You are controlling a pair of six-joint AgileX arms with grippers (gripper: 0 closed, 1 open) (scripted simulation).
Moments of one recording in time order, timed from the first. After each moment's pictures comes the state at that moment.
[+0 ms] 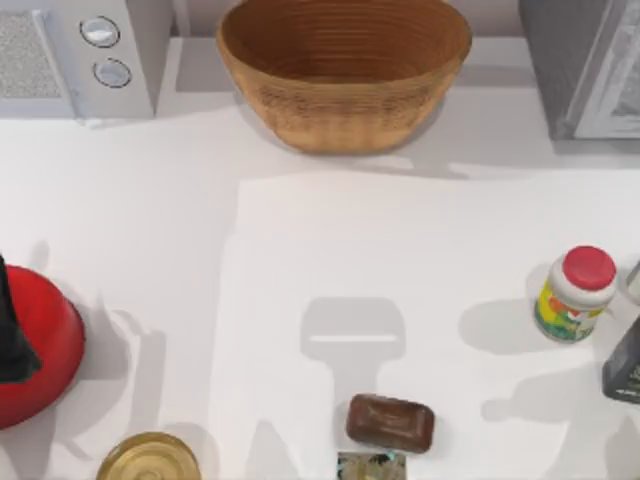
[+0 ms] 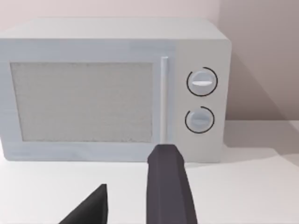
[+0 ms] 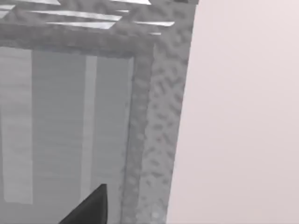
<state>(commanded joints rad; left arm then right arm) 0.00 0.00 0.00 0.00 0.00 0.00 -1.06 1.36 1.01 0.53 -1.03 0.06</state>
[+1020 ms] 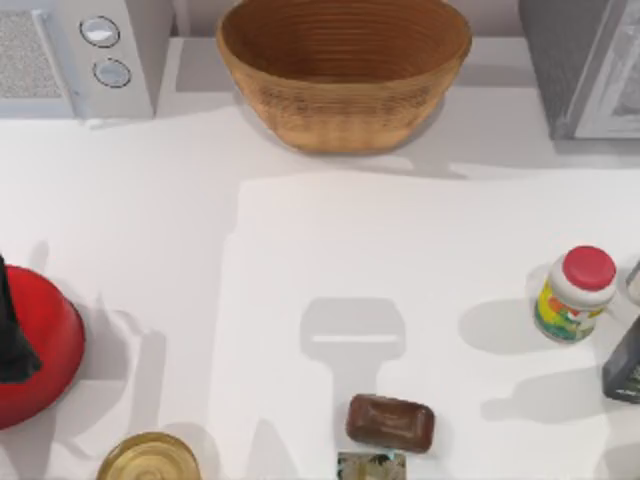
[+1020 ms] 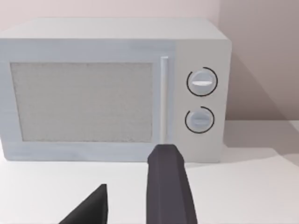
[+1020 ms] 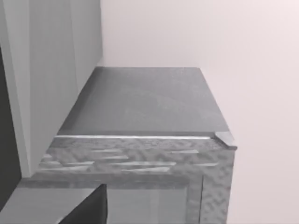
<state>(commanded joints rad) 0.00 0.00 0.00 0.00 0.00 0.00 -1.04 1.35 1.75 -0.38 -1.03 0.03</state>
